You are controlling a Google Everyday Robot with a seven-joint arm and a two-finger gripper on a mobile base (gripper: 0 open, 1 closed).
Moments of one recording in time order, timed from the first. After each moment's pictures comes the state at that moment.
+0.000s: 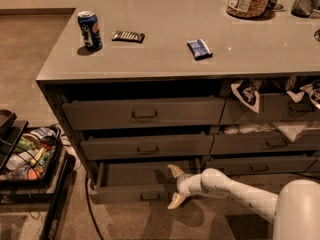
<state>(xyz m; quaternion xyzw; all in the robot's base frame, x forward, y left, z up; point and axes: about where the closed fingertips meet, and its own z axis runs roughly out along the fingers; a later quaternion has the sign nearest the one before) 0.581 -0.049 0.266 -0.68 0.61 0.14 0.39</state>
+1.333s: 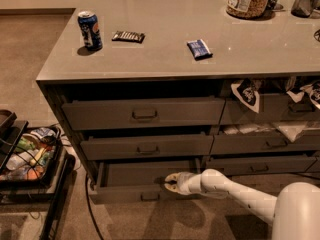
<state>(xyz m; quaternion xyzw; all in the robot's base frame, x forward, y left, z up) 0.603 -0.055 0.260 -0.67 0.61 0.11 0.41</state>
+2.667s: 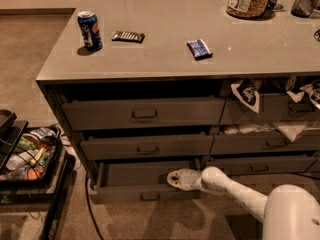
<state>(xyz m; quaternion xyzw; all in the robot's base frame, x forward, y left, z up) 0.634 -0.065 0.235 -0.68 0.60 0.09 0.42</state>
